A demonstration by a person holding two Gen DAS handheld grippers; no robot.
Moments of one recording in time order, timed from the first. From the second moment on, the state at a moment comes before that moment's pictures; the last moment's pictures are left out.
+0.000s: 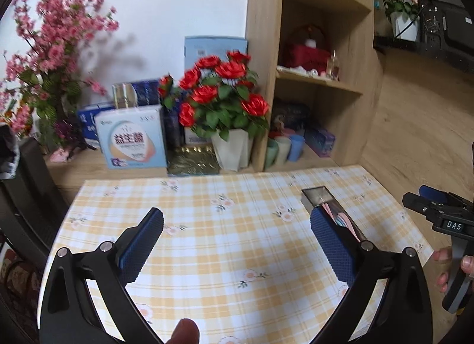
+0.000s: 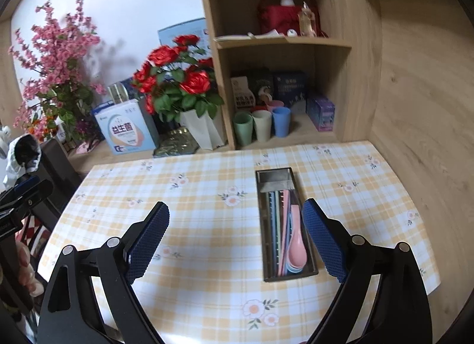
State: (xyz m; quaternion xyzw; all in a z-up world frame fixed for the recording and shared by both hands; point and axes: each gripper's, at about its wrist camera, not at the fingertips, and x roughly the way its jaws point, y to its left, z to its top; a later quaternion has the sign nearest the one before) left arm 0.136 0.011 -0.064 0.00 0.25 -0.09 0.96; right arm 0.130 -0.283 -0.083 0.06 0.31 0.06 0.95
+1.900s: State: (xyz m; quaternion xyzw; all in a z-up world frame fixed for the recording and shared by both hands) left arm 0.070 0.040 -0.040 0.02 0.21 -0.04 0.98; right arm 0.066 -0.251 -0.036 0.04 0.24 0.02 0.97
